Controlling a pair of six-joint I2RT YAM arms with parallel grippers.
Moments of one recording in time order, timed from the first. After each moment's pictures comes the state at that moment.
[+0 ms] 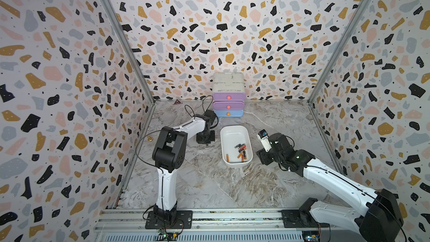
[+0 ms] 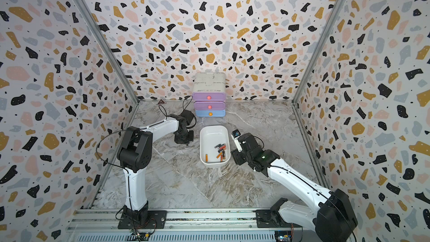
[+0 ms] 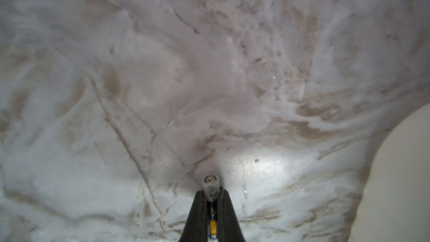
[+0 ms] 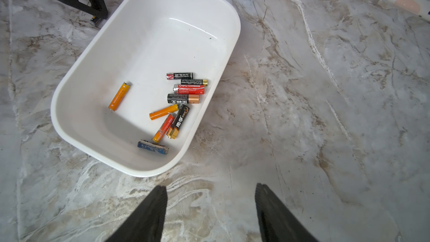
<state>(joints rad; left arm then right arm) -0.39 2.07 1.50 -0.84 -0.05 -0.41 0.67 1.13 0.79 -0.47 0.11 0.04</state>
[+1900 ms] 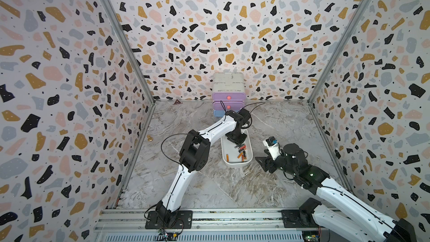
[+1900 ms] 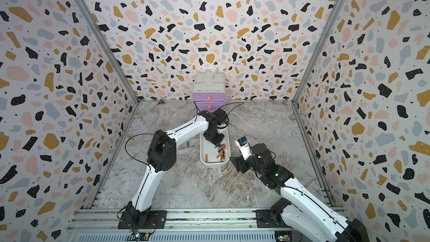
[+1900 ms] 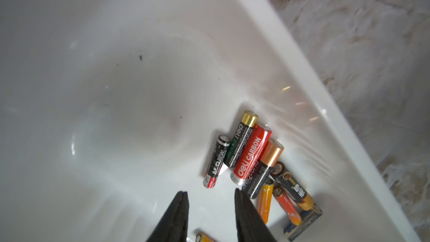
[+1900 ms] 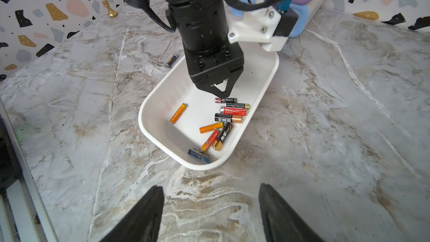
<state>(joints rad) -0.71 2.34 2.06 -1.13 0.06 -0.04 0.62 0.82 0.54 -0.25 -0.17 0.05</state>
